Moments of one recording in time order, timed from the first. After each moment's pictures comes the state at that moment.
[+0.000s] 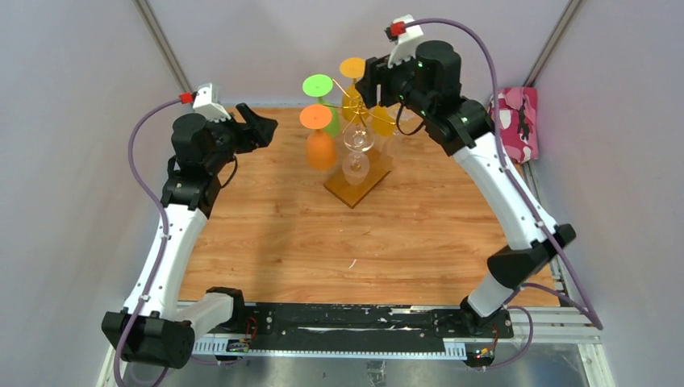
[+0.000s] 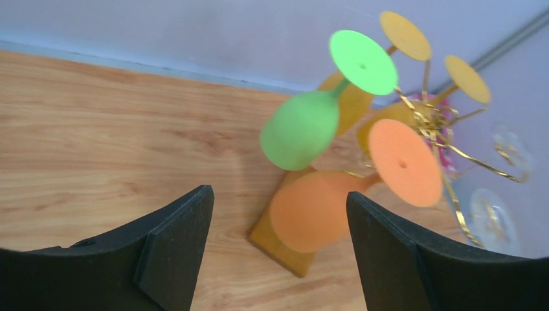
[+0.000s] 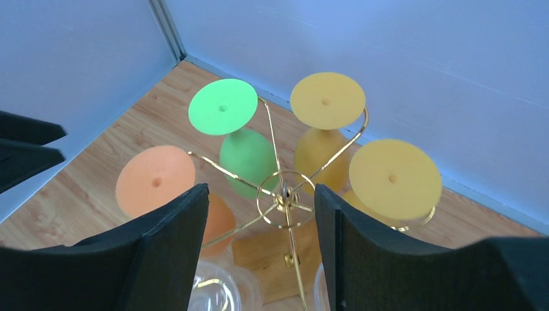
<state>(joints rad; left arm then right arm) -0.10 1.05 1.14 -0.20 0.18 -0.41 0.59 1.69 2.09 -0.55 -0.02 0.04</state>
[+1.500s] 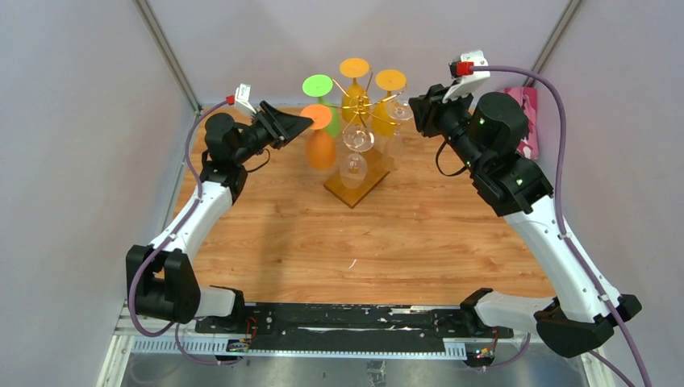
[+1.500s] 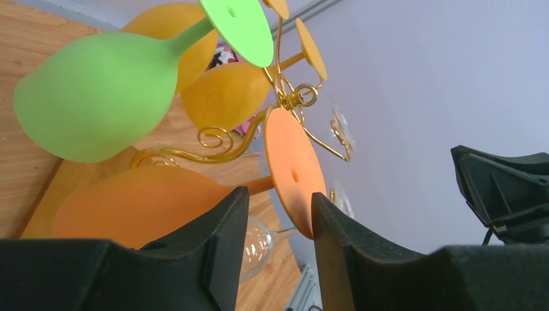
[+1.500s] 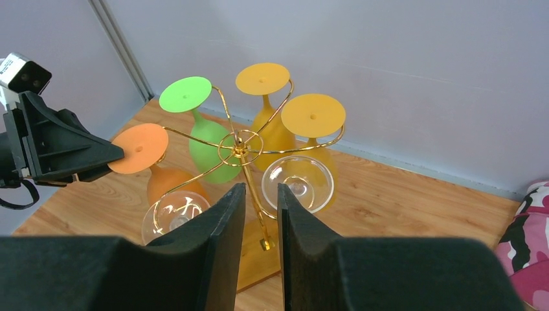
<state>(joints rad) -0.16 1.33 1.00 0.41 0.64 -1.06 0.59 1.16 1.56 -0.37 0.16 0.06</state>
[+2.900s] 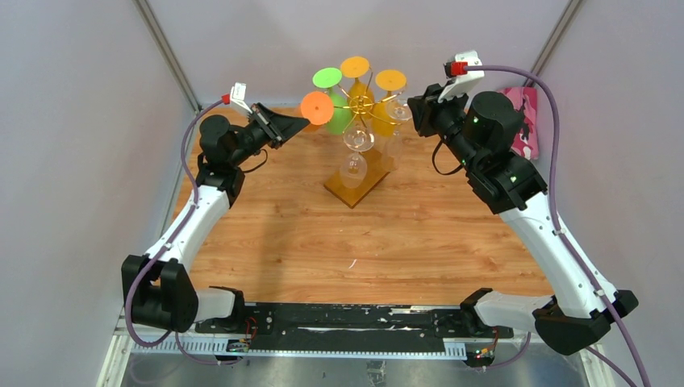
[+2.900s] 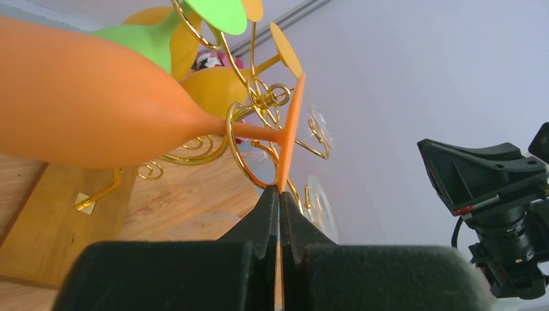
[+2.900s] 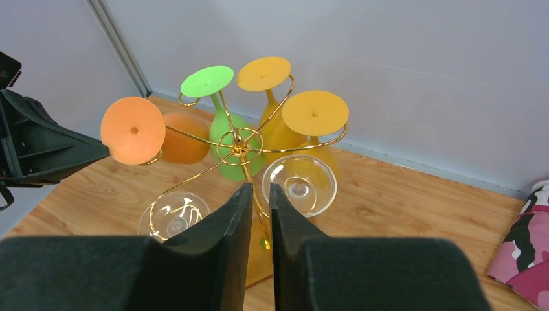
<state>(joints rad) -0.16 1.28 0.99 0.42 0.64 -1.08 0.59 1.18 1.55 -0.34 0.16 0.06</state>
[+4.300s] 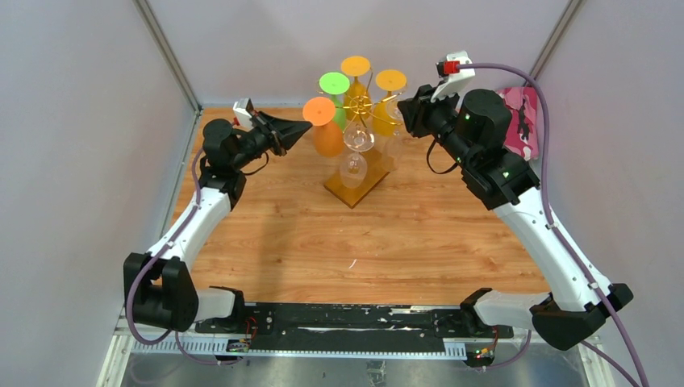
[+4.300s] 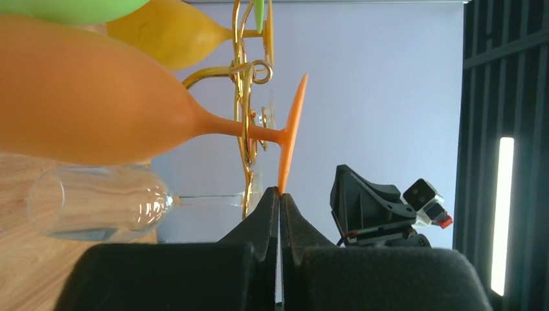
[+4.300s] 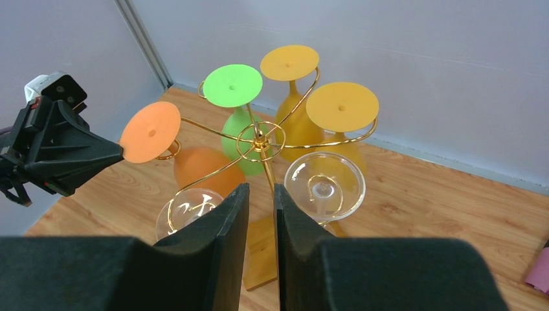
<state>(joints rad) -0.16 1.28 0.95 0.42 0.68 -1.60 0.59 1.21 1.55 -0.34 0.10 0.11</state>
